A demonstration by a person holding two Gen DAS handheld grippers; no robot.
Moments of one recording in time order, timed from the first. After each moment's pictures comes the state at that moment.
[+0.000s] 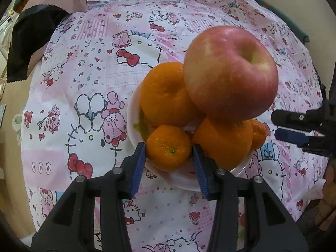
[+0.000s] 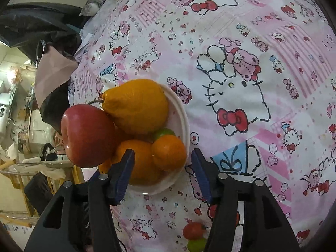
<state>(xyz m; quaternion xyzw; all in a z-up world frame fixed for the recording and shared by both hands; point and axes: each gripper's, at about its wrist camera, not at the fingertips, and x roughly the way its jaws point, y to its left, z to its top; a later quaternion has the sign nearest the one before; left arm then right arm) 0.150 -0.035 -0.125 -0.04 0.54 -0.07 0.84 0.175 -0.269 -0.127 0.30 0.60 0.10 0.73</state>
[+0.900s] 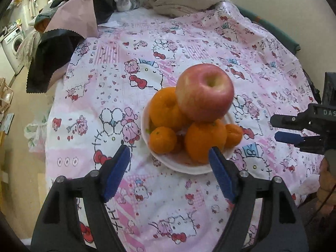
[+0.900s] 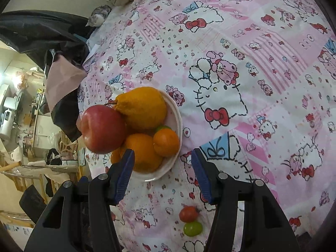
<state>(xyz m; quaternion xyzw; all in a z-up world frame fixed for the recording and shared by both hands) 0.095 -0.029 -0.061 -0.04 0.48 -0.06 0.88 0.136 -0.293 -0.089 0.31 0.57 0.10 0.75</state>
